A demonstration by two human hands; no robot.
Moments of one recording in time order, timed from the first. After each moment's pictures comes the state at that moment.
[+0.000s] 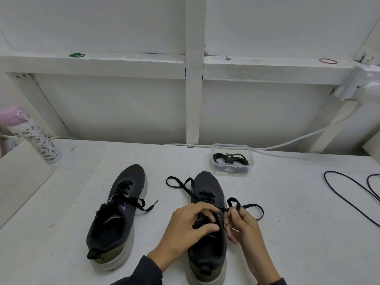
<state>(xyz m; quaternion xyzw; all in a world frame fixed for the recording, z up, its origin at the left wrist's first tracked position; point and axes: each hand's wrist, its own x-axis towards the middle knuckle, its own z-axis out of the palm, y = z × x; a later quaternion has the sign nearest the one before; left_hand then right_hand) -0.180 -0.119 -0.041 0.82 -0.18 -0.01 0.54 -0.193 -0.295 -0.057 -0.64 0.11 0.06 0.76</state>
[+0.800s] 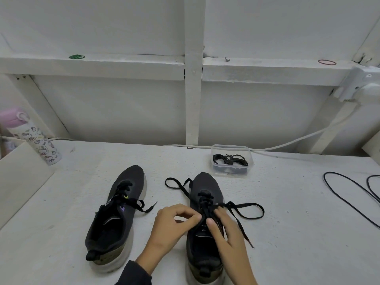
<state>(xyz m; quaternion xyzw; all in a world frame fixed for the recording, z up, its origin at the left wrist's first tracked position) -0.177 -0.098 -0.048 0.81 -0.03 -0.05 0.58 -0.214 -0.260 -0.058 -0.78 0.07 0.02 0.62</state>
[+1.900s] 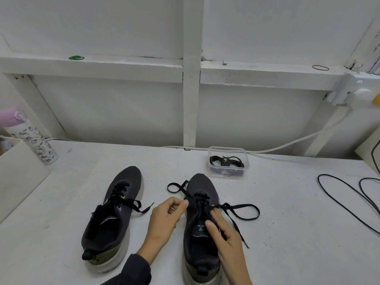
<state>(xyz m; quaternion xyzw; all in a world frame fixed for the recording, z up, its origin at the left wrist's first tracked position) -0.163 -0.098 -0.056 0.79 0.06 -0.01 0.61 -0.213 -0.263 -0.075 -0.72 0.05 -0.01 0.69</state>
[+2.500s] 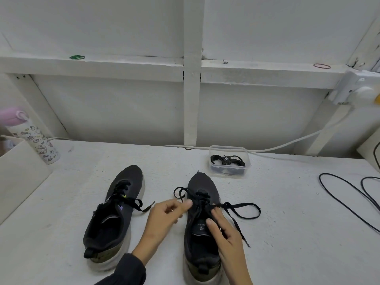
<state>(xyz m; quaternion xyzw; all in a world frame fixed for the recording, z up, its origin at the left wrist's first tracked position) -0.168 -0.093 -0.043 0.77 0.06 -0.05 0.64 -0.212 -0.262 -0.078 -0.72 0.06 -0.02 0.69</state>
